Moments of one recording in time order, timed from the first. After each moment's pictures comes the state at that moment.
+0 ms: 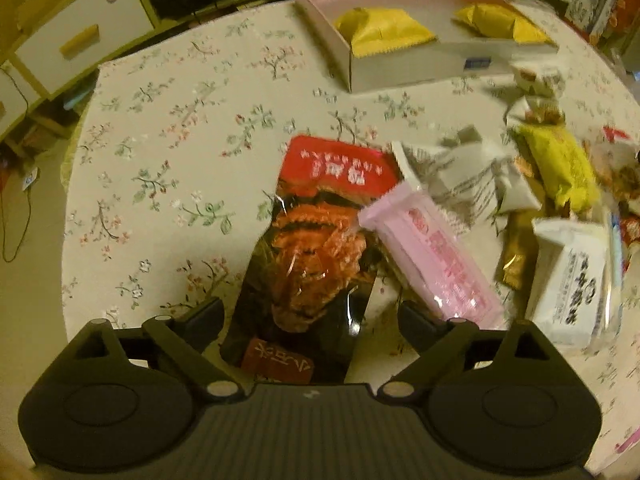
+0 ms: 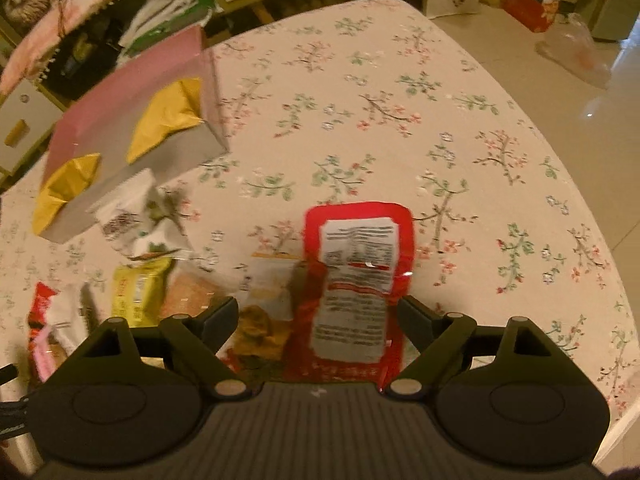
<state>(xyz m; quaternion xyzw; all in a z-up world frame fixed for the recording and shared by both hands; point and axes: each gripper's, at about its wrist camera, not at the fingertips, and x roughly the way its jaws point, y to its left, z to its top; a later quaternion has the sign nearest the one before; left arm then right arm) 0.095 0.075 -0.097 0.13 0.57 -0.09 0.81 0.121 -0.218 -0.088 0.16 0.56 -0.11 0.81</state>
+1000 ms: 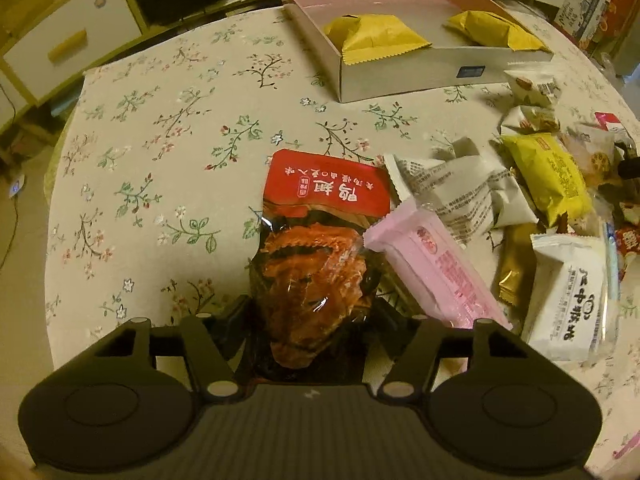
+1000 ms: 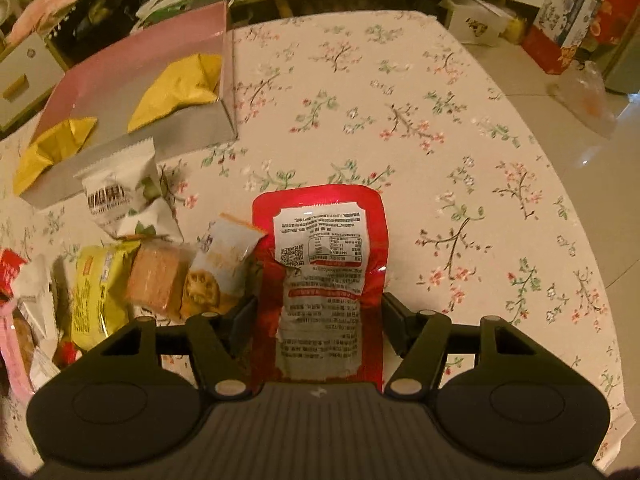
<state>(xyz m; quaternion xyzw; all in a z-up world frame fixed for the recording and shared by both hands) 0.105 0.077 -0.097 0.10 0.56 -0.11 0.82 0.131 -0.198 -0.093 0.09 0.55 -0.09 0.82</state>
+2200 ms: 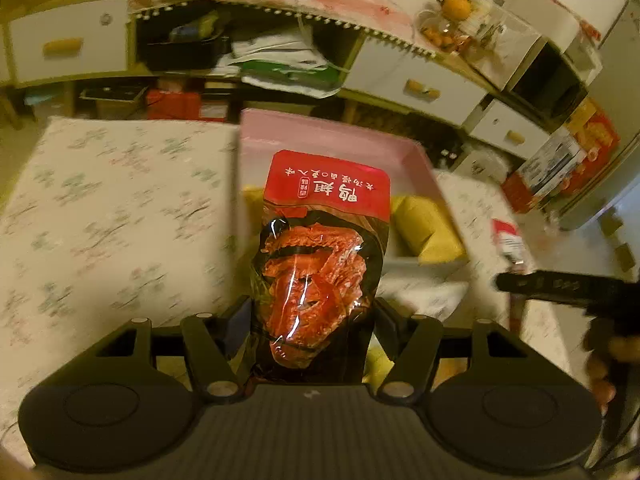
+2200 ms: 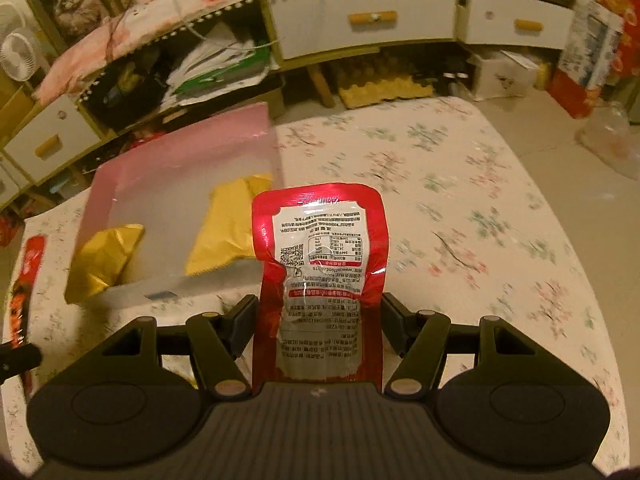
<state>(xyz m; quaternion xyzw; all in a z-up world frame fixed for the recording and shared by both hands) 0.169 0.034 -0.020 -0.10 0.48 -0.14 0.86 0.193 -0.195 -0.049 0.12 0.49 -0.05 0.87</state>
